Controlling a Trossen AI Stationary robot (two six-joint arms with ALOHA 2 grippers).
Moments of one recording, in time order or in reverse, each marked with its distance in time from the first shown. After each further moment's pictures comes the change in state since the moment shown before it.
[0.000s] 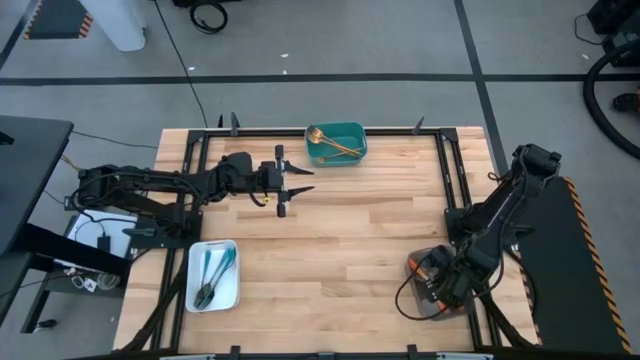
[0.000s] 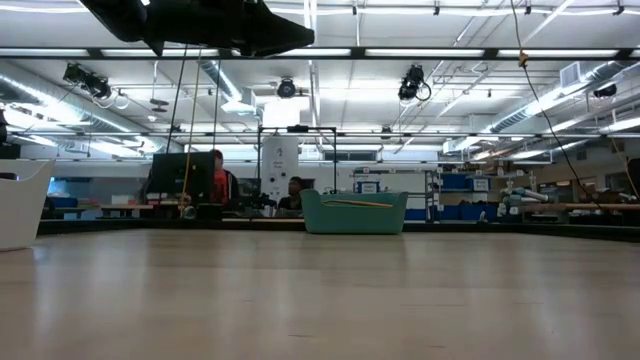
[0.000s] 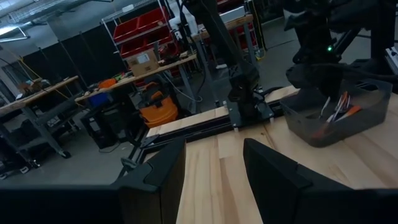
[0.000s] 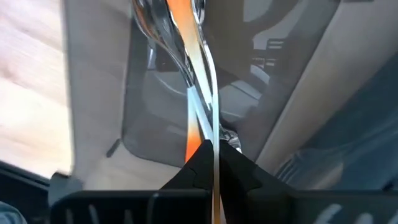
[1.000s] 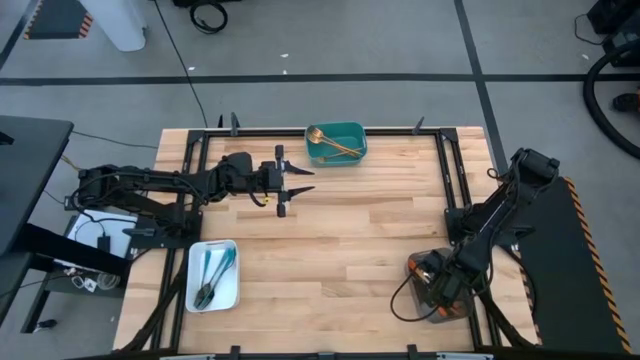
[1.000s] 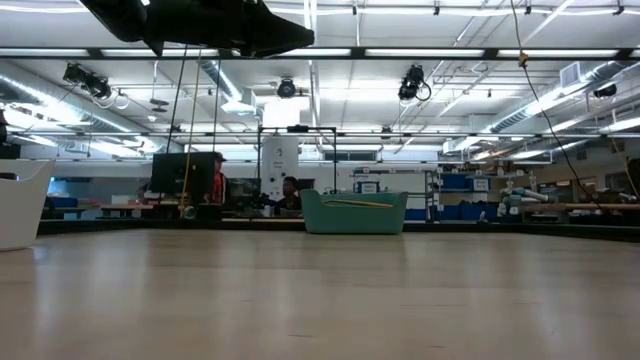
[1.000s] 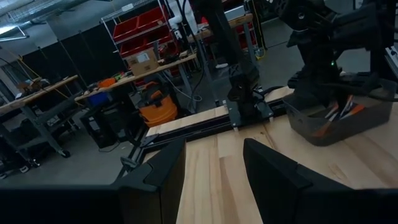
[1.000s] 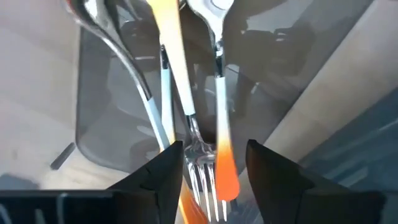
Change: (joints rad) left arm 0.000 0.000 0.000 -0.003 0.000 0.000; right arm -0.029 0.079 -0.093 0.161 -0.132 -0.098
